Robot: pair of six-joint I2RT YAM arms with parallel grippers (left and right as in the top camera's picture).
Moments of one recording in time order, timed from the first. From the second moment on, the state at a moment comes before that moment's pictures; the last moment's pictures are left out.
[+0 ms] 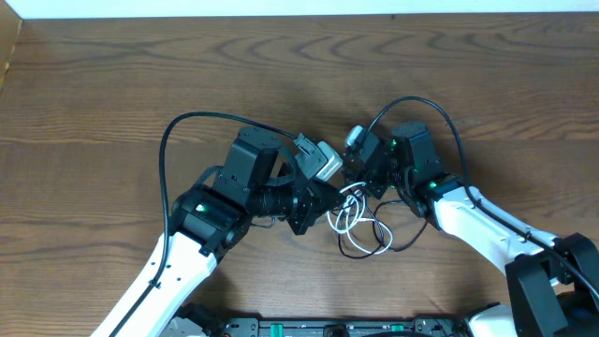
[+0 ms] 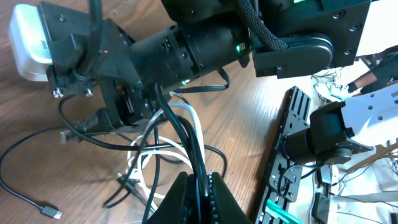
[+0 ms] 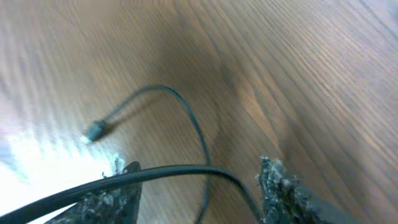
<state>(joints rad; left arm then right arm) -0.54 1.15 0.96 -0.58 0.71 0.02 0.41 1.57 0.73 0.08 -0.40 -0.41</state>
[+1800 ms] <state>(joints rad) -0.44 1.14 0.96 -0.37 0.91 -0.03 0.41 1.57 0.73 0.01 -0.30 -0.20</state>
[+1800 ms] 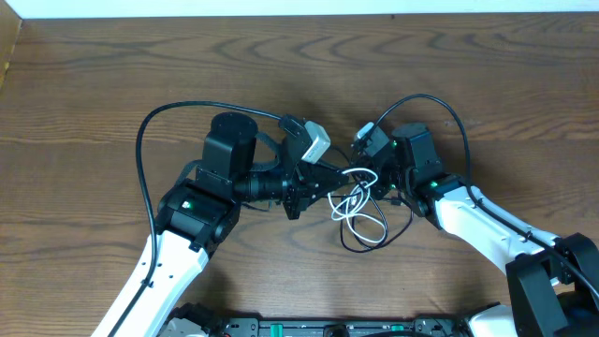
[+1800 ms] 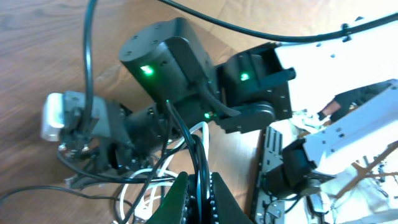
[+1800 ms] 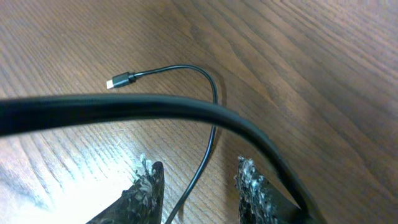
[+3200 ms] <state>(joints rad) -0.44 1.14 0.96 -0.35 0.96 -0.05 0.41 1.60 0.73 0.10 -0.41 -0.61</state>
